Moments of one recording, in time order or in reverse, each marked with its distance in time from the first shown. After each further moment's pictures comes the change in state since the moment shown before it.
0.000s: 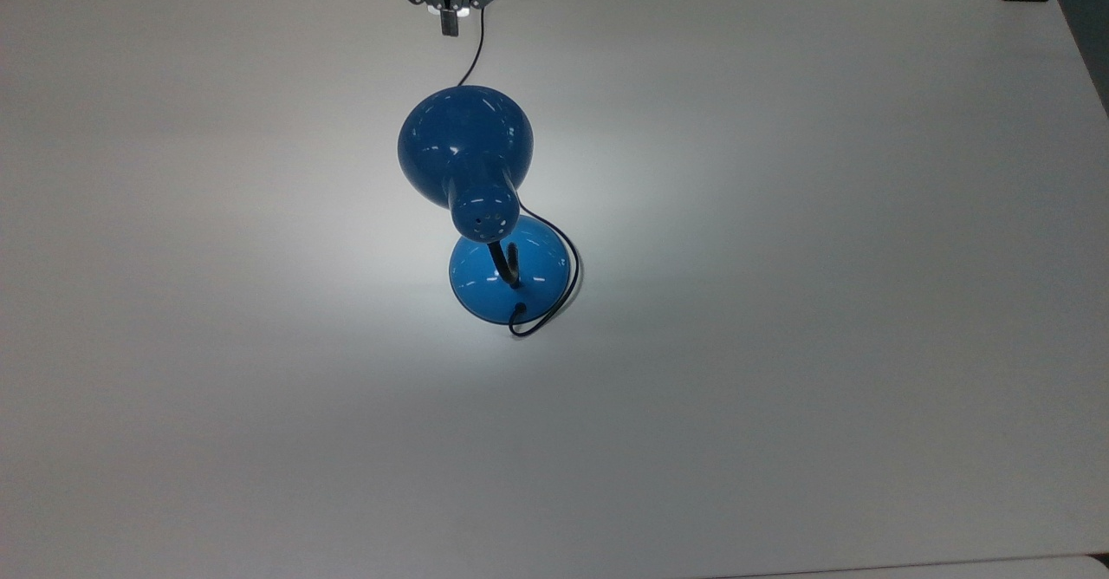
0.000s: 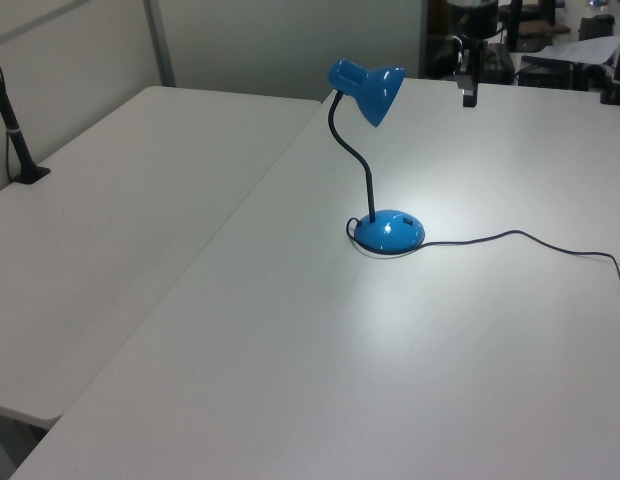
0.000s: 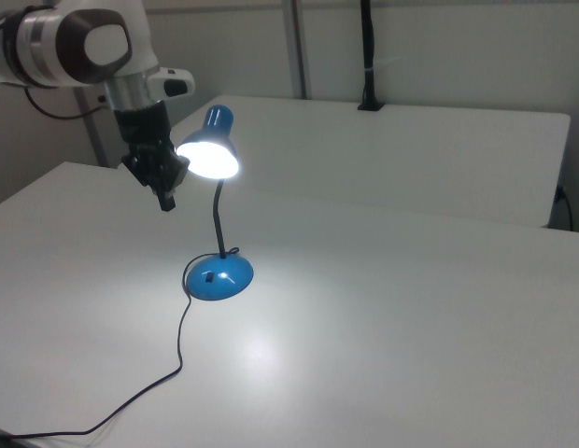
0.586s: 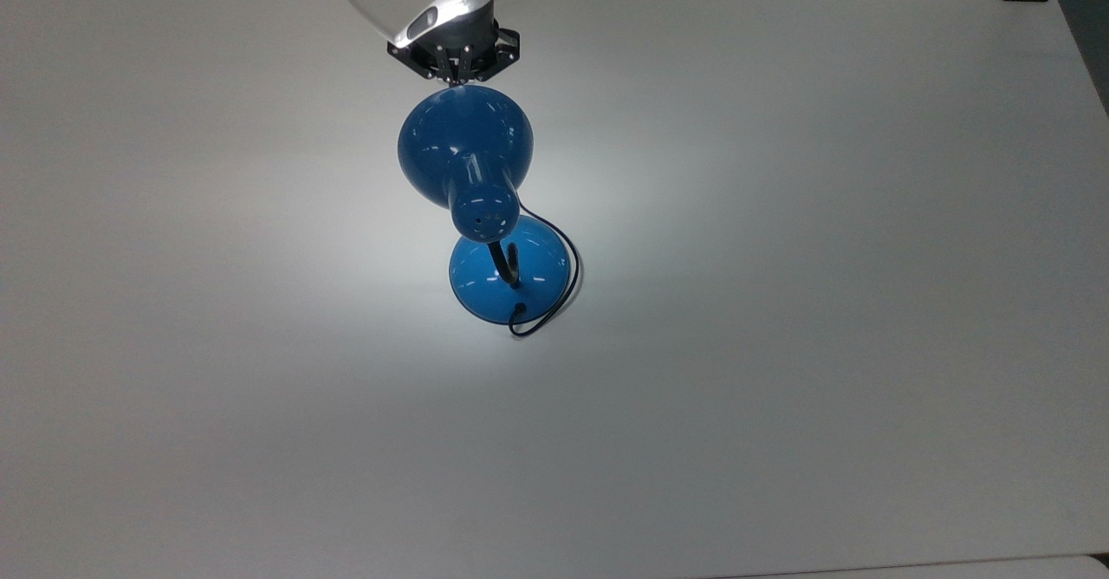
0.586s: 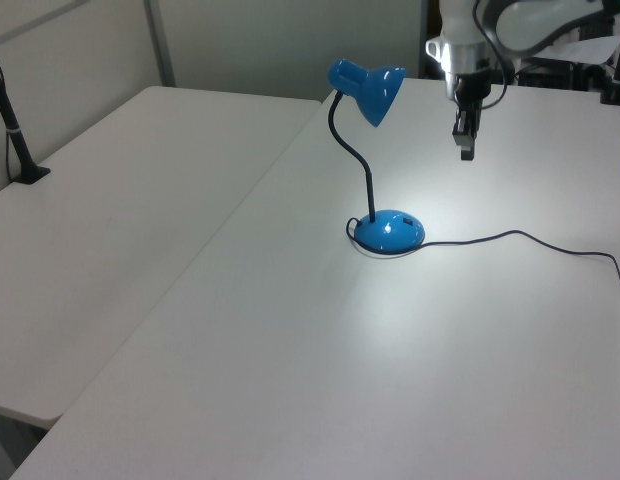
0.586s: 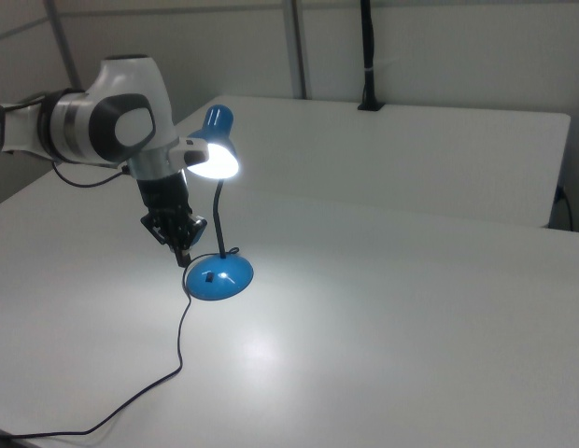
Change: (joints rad) arm -0.005 0.028 0.002 -0.247 -0.018 0.258 -0.015
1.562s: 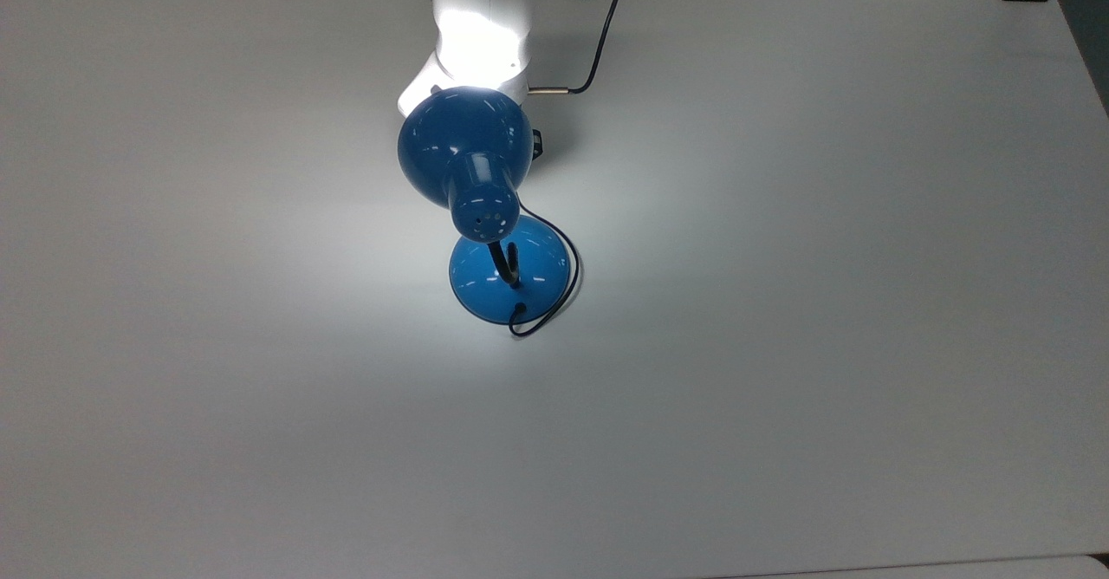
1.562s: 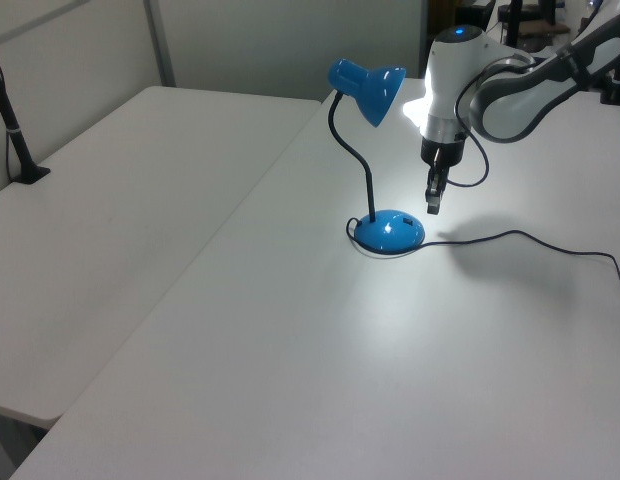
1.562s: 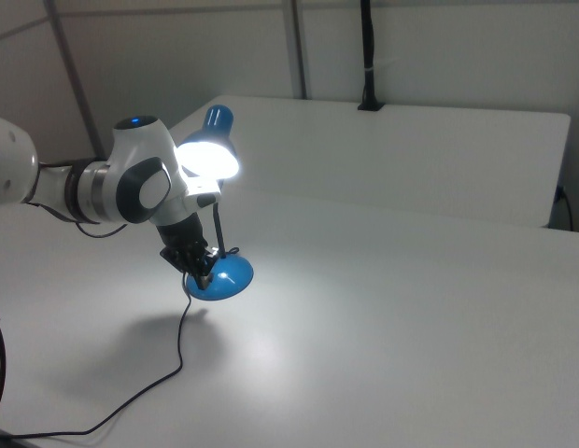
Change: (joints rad) arm 0.026 0.153 0.005 -0.113 -0.038 0.410 -0.004
